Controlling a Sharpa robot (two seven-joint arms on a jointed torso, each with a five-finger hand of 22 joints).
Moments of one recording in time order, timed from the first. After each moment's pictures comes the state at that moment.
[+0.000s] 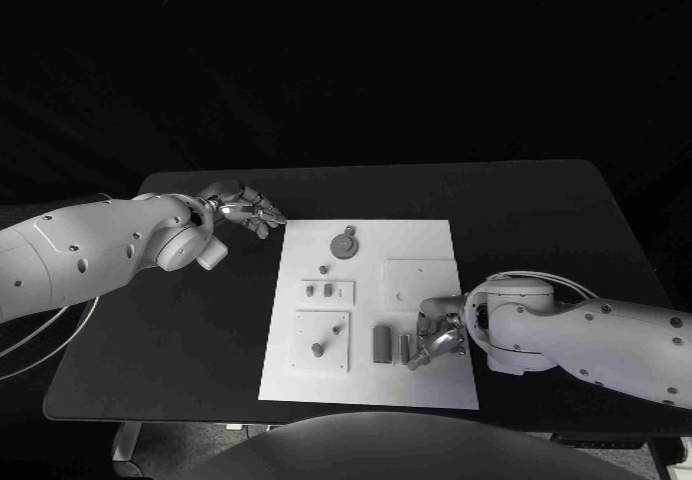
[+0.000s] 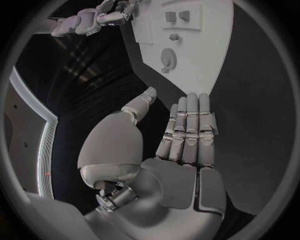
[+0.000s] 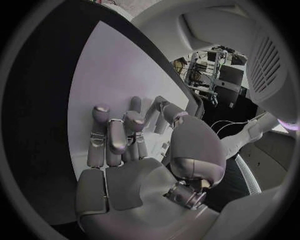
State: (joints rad) left arm 1.24 -0.87 -0.20 1.23 -0.54 -0.15 0.04; left_hand 1.06 -0.17 0.48 -0.20 0.05 0.87 0.17 0.28 0.52 1.16 0.11 0.09 0.34 1.01 0.06 0.55 0.64 0.05 1.01 -0.04 0.17 1.10; right arm 1.12 -0.78 -0.25 1.66 -1.22 0.16 -0.48; right_hand 0.89 -0.23 0.65 -0.06 0.09 1.12 0.05 0.36 0.57 1.30 -0.06 1.05 1.09 1.30 -0.09 1.48 0.98 0.25 1.14 -0.03 0.93 1.31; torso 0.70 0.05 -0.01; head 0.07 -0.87
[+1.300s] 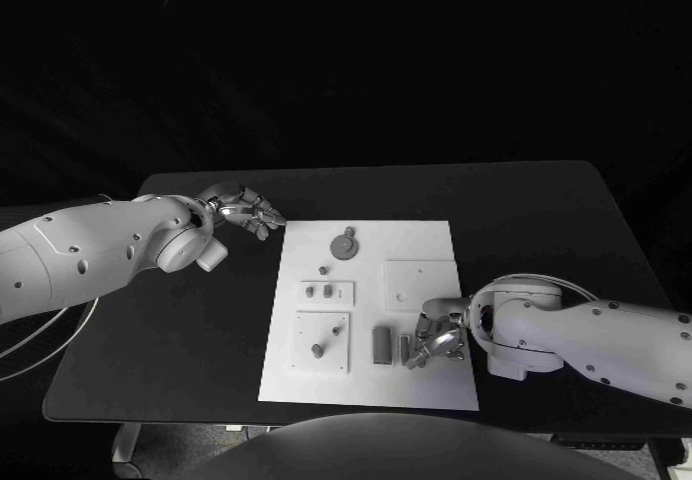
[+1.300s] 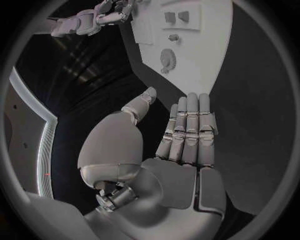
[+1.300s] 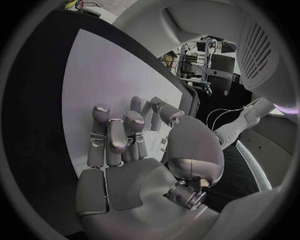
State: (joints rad) left arm 1.24 -0.87 -0.20 1.23 -0.54 -0.15 0.04; left_hand 1.06 -0.17 0.48 -0.20 0.05 0.87 0.17 0.28 0.52 1.16 0.12 0.09 0.34 1.01 0.06 0.55 0.64 0.04 1.01 -0.04 0.17 1.10; right arm 1.12 -0.80 -0.24 1.66 -1.10 0.13 -0.45; right_hand 0.91 -0.23 0.65 -0.07 0.09 1.12 0.05 0.36 0.57 1.30 -0.06 1.05 1.09 1.30 -0.09 1.48 0.97 0.25 1.13 -0.03 0.93 1.31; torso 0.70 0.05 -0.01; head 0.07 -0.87
